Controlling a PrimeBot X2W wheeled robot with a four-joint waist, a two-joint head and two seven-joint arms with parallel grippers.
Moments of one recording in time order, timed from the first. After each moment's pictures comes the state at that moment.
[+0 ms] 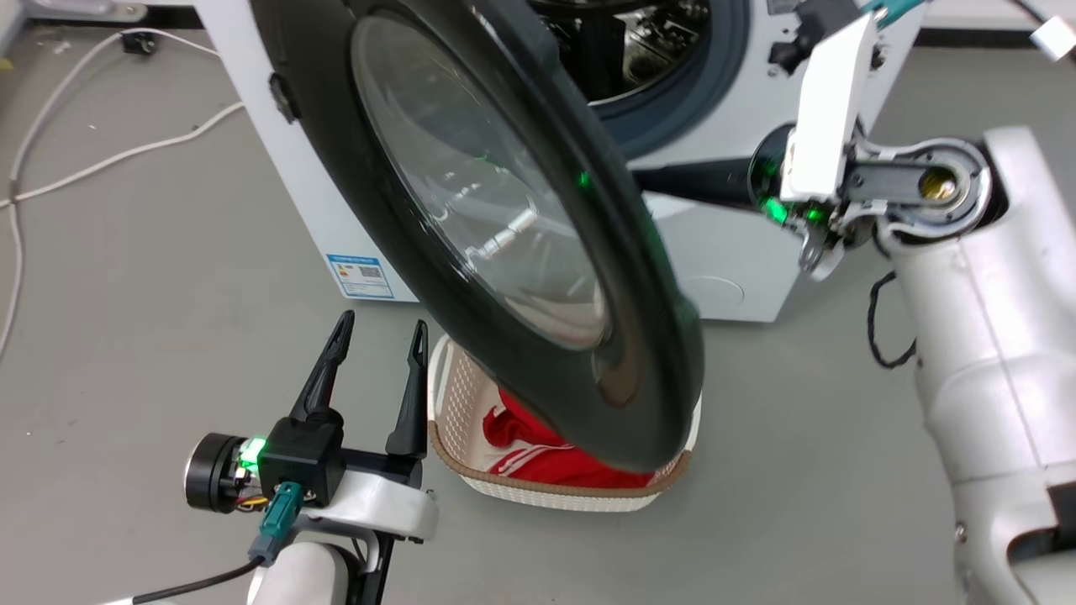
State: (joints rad) left arm -0.15 0.06 -0.12 0.08 -0.03 -0.04 -0.26; right arm -1.00 -0.08 0.16 0.65 1.21 0.13 1.10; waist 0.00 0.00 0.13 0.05
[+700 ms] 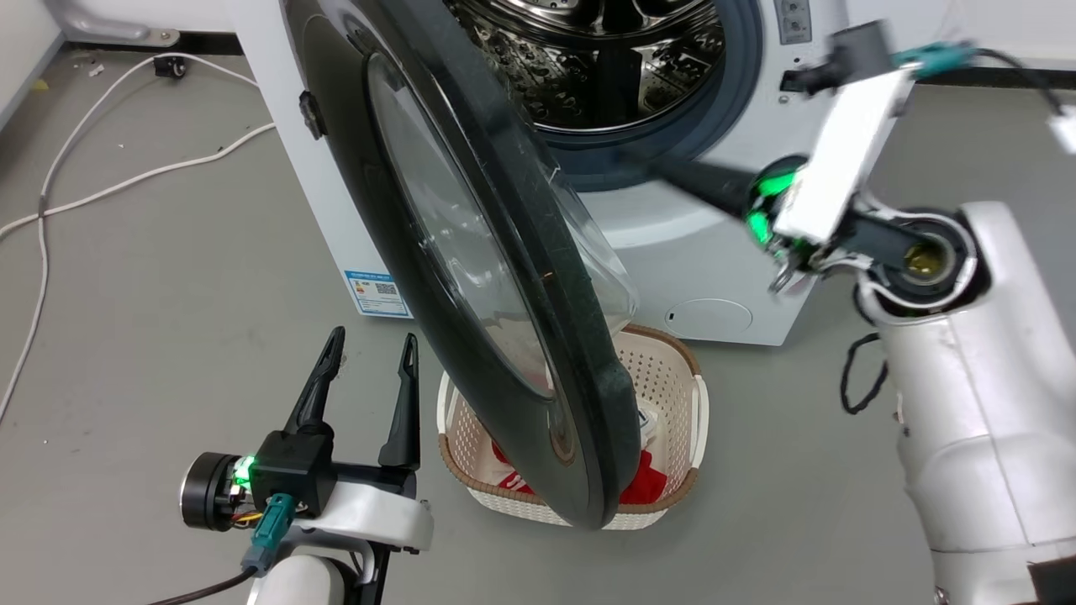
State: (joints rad) left arm -0.12 0.05 -0.11 0.08 -0.06 -0.03 -0.26; right arm -0.83 -0.05 0.17 0.44 1.29 0.13 0.88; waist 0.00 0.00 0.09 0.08
